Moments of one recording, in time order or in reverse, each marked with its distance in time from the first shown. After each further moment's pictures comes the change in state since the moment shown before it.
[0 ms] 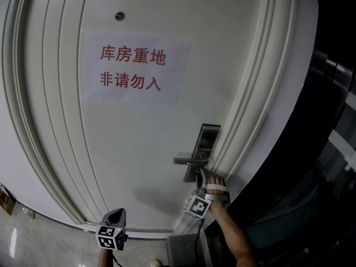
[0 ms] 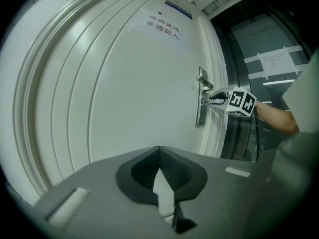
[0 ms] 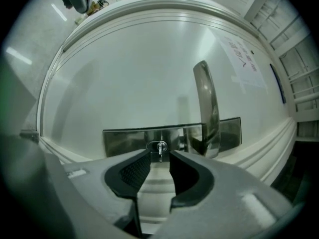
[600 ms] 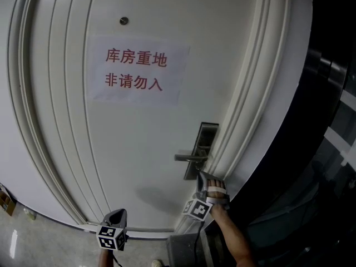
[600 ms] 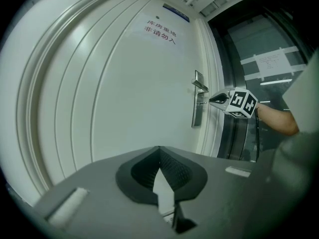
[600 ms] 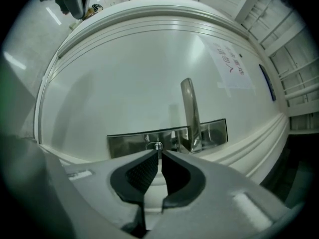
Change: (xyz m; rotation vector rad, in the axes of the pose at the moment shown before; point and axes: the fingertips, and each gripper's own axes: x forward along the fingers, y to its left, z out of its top) left arm -0.022 -0.006 0.001 0.014 -0.014 -0.008; right arm -0.031 -0.004 0.000 0.047 -0.019 -0.047
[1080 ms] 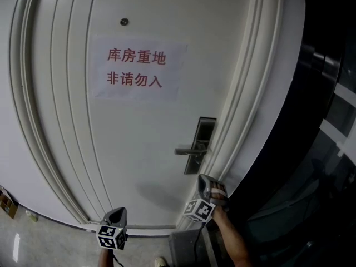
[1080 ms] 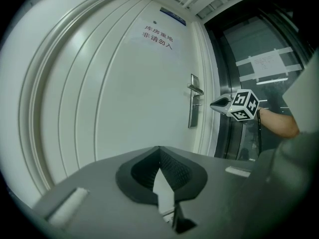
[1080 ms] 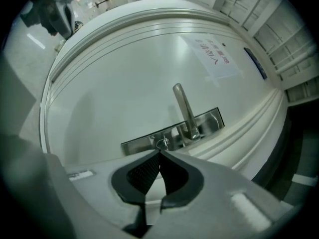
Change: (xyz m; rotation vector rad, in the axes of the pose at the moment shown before) left arm -0.024 0.000 0.003 0.022 -0.019 -0.018; right arm -0.033 0.015 -0.005 0.215 -0.010 0.054
